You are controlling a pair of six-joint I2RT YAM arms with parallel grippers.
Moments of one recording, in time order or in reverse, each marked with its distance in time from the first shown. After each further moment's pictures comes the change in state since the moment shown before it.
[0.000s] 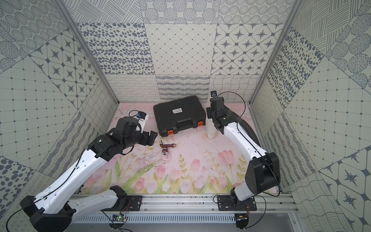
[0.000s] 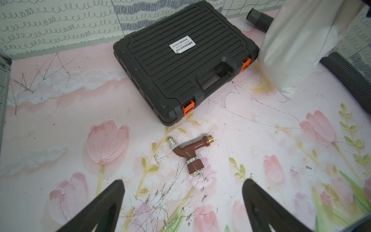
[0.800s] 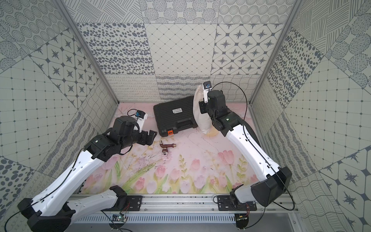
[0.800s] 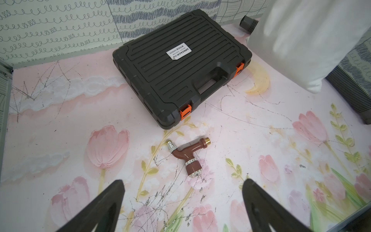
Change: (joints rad) left arm 0.000 -0.014 0.026 -0.015 0.015 0.018; right arm 0.138 -0.112 0.208 -0.133 -0.068 -0.024
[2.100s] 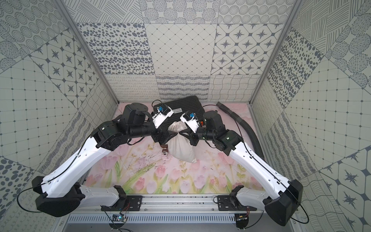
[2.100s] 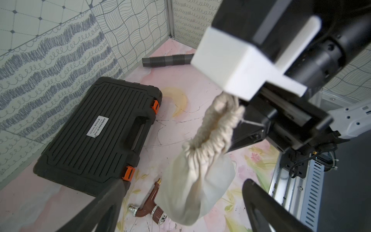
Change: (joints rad) left arm -0.220 0.213 0.377 -0.032 0.223 0.313; right arm 0.158 -0.220 -0.314 -0.021 -0.815 -0.036
